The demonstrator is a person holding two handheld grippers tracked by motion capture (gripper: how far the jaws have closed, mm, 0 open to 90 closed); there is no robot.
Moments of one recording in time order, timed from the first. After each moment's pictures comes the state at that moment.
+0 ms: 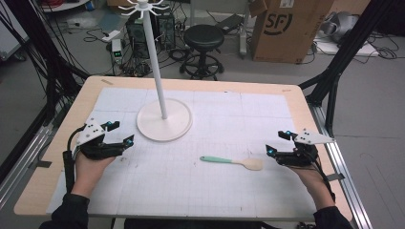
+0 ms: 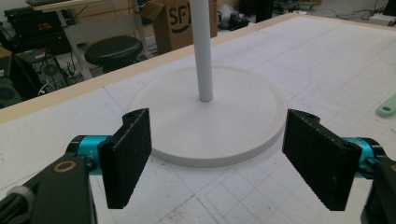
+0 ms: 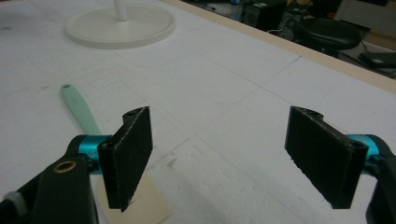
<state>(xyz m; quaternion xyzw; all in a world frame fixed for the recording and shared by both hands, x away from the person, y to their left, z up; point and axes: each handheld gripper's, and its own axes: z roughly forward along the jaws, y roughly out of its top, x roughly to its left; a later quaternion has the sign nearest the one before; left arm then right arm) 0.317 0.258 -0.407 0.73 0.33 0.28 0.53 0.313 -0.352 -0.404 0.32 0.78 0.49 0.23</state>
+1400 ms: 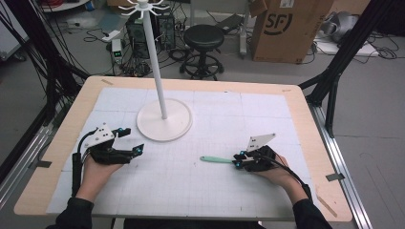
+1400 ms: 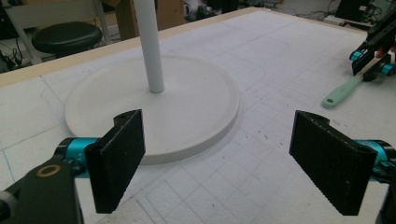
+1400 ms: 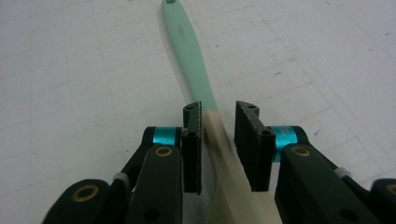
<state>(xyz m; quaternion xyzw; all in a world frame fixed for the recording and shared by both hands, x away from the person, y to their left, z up) 0.313 0.238 -0.416 0.75 0.31 0.21 0.54 0.335 -0.256 -0.443 0.19 0.90 0.38 0.07</state>
